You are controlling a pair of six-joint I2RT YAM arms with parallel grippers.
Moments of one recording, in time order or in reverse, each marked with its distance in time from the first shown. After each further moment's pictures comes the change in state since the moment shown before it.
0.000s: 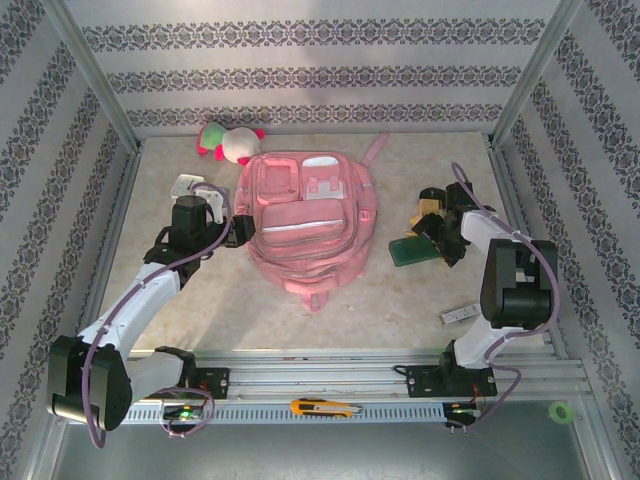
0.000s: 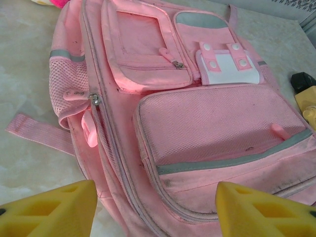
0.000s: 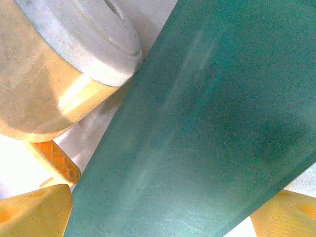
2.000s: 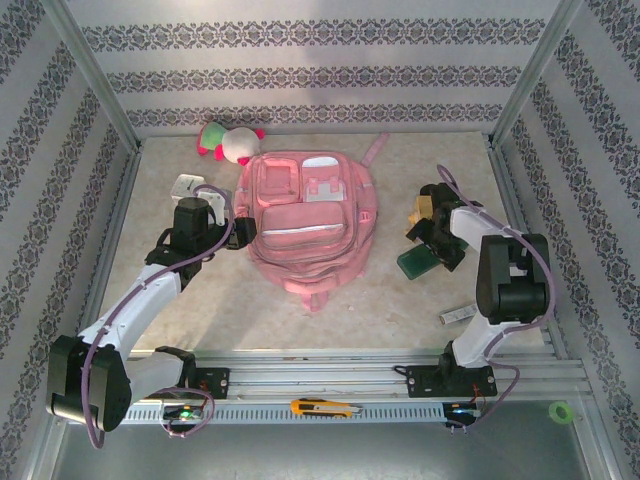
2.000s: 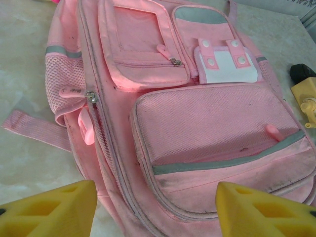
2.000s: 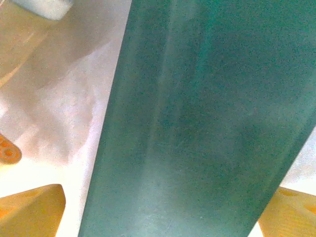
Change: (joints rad) left arm -0.013 -0.003 -0.015 0.007 -0.007 0.001; right arm 0.084 0.029 0.034 -0.122 0.161 0.036
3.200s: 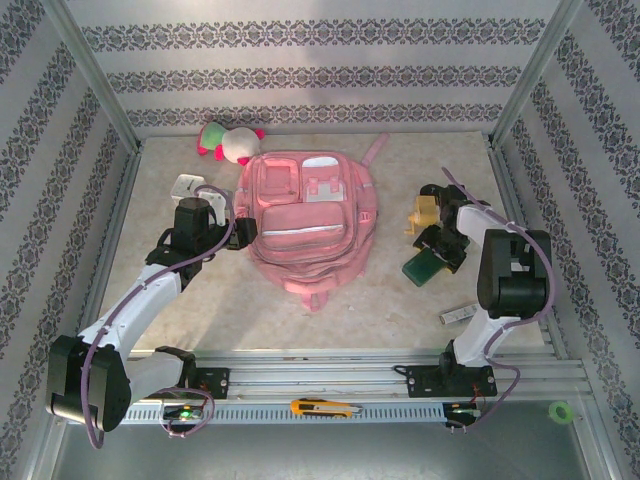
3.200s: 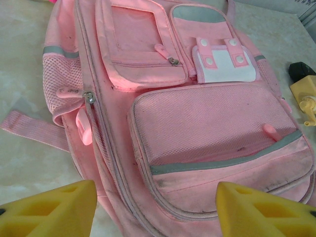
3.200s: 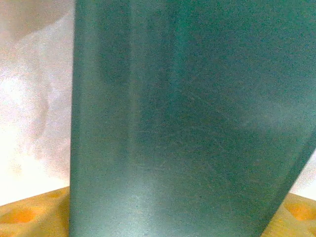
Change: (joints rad) left arm -0.006 0.000 0.000 0.000 0.000 0.004; right arm -0.063 0.035 0.010 -0.056 -0.081 -0.129
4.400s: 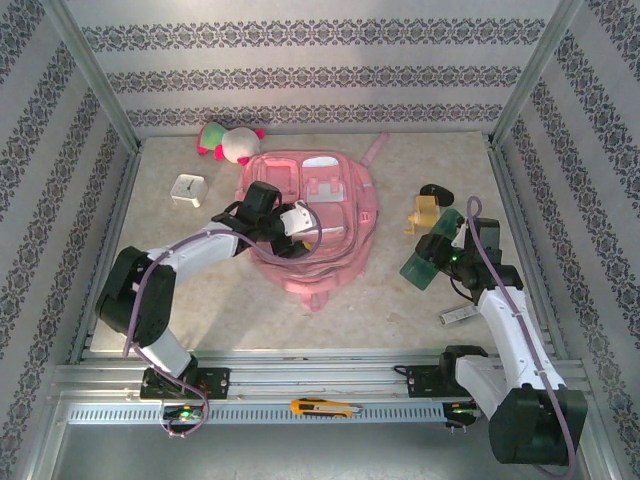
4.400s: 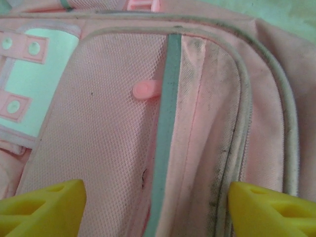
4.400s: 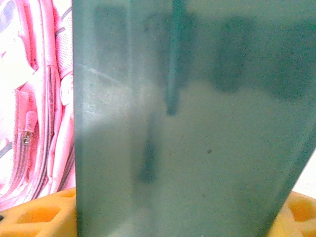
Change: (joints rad) left arm -0.259 0.519 0.323 -0.029 0.147 0.997; right arm 0.001 -0.826 -0.403 0.208 -0.228 -0.138
